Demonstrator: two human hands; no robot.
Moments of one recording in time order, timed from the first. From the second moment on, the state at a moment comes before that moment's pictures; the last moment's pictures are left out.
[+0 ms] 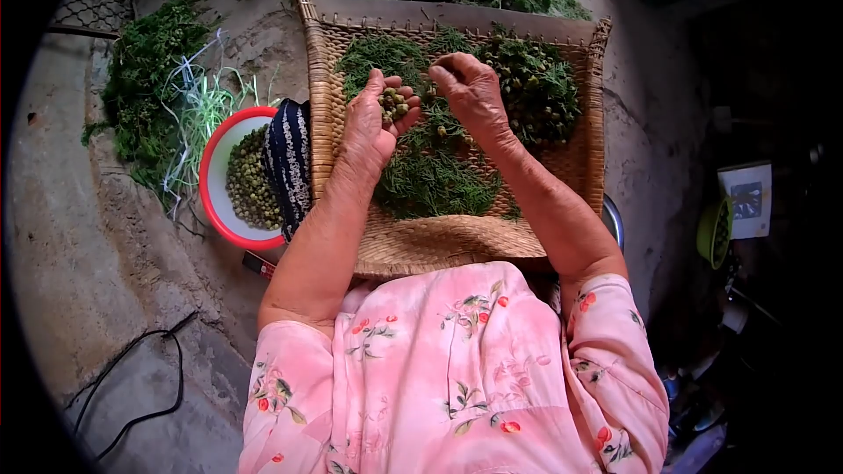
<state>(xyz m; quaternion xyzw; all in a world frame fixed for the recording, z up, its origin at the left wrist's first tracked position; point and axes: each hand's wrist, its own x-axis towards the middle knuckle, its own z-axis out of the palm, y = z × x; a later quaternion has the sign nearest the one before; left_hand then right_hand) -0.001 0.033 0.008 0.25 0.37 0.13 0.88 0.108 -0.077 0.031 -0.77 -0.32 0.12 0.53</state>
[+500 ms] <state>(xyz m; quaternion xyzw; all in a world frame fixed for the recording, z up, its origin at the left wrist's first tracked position) 0.001 0.035 0.005 0.29 0.41 0.11 0.86 0.123 -0.086 -0.006 -0.84 -0.48 0.06 0.24</state>
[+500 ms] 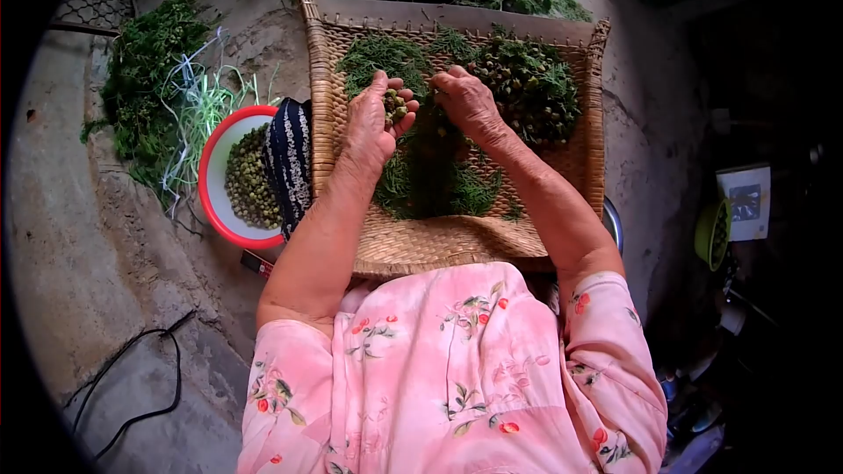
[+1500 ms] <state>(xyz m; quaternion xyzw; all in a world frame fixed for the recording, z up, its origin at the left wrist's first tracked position) 0.003 0.024 0.005 0.30 0.41 0.07 0.86 0.131 -0.098 0.005 -0.88 -0.46 0.06 0.10</state>
